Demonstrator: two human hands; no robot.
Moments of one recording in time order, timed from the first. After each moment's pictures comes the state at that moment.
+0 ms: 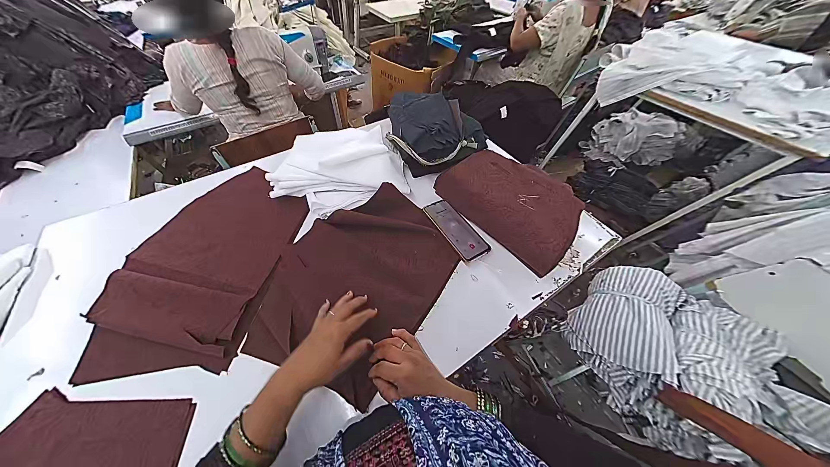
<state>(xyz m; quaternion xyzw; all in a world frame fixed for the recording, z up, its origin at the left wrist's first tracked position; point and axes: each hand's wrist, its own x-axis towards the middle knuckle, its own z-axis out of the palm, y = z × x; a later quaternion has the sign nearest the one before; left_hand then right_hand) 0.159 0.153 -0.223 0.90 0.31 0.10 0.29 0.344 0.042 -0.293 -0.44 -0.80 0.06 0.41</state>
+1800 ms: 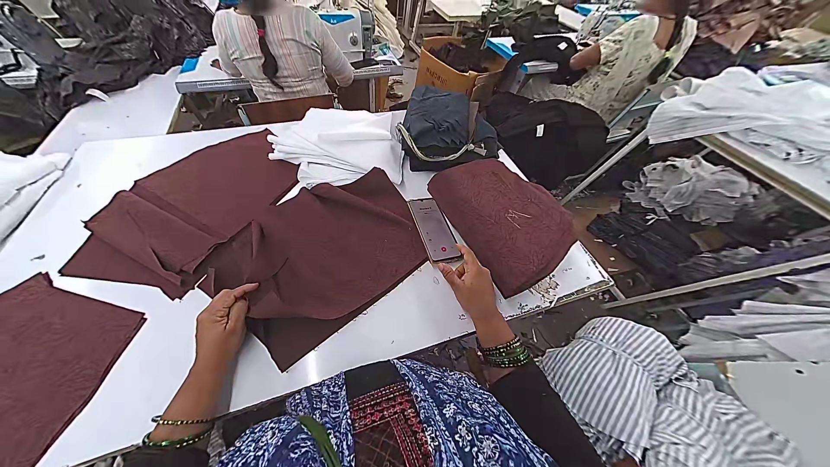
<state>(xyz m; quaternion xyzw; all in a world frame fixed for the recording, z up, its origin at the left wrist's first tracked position) 0.130 0.096 -0.278 0.68 0.57 0.44 0.12 0.570 0.090 -0.252 -0.72 -0.58 0.20 0.32</state>
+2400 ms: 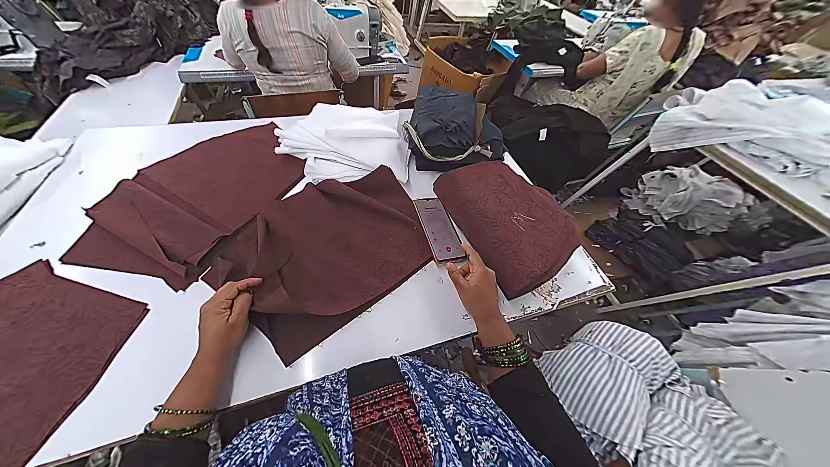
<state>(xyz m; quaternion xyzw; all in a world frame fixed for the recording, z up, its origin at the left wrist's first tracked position) 0.127 0.098 -0.279 0.67 0.57 0.46 0.14 0.569 0.091 -0.262 -0.71 -0.59 0.16 0.35</state>
